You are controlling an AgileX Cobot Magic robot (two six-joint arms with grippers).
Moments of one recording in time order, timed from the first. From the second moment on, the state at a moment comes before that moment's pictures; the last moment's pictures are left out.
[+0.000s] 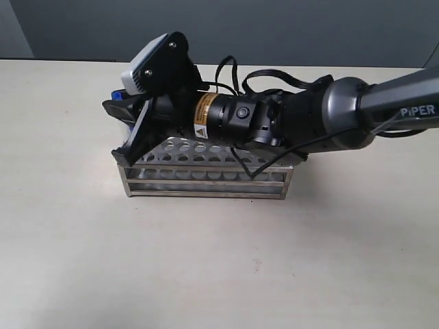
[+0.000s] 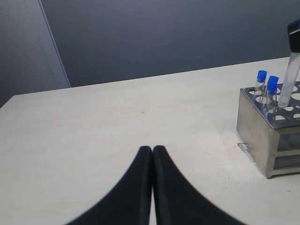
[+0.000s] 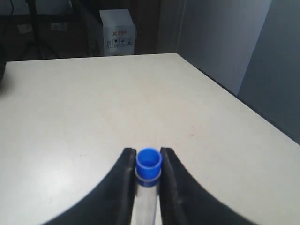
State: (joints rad) left arm 0.09 0.01 0.00 0.04 0.23 0.06; right arm 0.88 1.95 -1.11 -0.60 -0.63 0.33
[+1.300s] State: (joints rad) left arm 0.09 0.01 0.00 0.04 0.23 0.06; right arm 0.72 1.63 -1.10 -0.51 -0.27 0.32
